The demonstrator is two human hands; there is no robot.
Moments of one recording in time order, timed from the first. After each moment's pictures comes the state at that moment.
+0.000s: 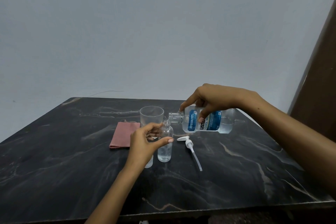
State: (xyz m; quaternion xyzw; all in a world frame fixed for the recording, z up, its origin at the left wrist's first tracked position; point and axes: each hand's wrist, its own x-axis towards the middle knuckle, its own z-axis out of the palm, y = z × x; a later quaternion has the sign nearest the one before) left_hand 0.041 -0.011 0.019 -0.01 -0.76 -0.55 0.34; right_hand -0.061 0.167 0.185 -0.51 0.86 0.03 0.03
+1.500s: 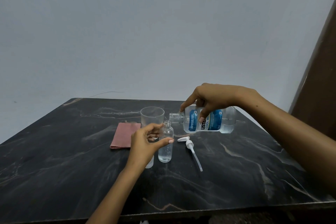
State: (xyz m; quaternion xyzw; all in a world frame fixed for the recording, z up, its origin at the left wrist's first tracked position) left_hand 0.040 -0.012 0.019 0.00 -0.76 -0.55 0.34; right_hand -0.061 0.162 0.190 -0.51 0.86 0.03 0.04
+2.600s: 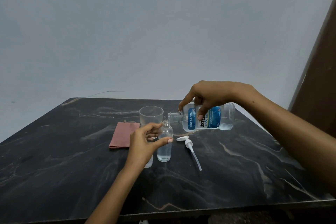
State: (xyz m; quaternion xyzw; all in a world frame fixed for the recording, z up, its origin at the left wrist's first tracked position) left_hand 0.042 -0.010 0.021 0.00 -0.76 -0.56 0.33; right_hand -0.061 0.158 0.195 -0.51 0.86 0.04 0.05
